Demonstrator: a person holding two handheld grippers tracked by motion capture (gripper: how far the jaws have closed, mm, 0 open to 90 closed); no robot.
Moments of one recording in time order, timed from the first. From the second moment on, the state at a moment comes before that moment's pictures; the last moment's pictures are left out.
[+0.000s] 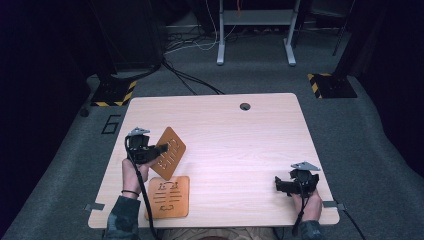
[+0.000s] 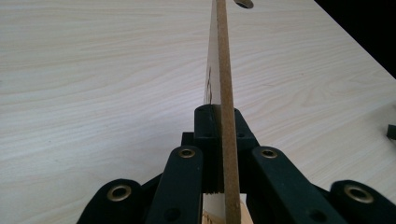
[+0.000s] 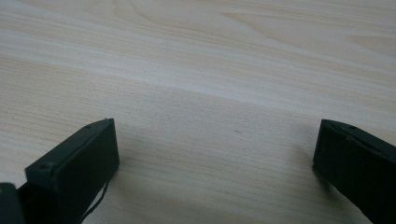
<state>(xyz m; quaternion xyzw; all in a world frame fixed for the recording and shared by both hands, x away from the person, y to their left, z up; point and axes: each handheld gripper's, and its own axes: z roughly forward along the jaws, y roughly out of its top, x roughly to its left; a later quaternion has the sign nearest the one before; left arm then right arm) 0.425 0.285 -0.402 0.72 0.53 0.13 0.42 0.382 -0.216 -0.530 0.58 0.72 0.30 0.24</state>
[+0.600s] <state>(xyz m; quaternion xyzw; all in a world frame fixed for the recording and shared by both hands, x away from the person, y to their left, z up) 0.447 0.322 -0.398 0.69 0.57 0.15 0.42 0.383 -0.217 -0.530 0.58 0.71 0.30 0.24</state>
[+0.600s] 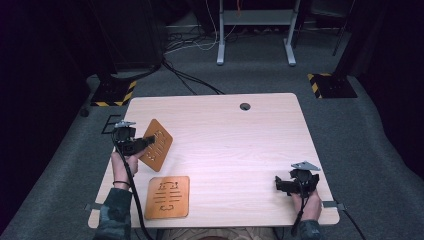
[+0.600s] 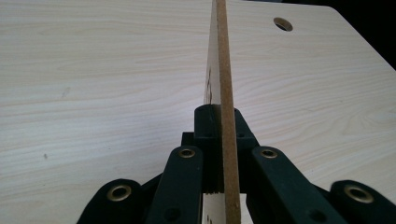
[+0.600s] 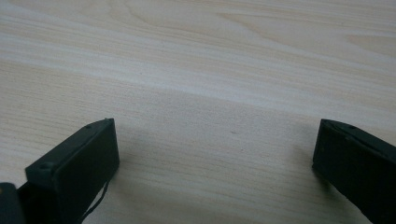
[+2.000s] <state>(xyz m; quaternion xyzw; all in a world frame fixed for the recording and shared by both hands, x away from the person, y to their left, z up) 0.497 0.363 -0.421 0.62 0.66 0.15 0.38 0.383 -0.217 -0.530 0.58 0.71 0.30 0.25</state>
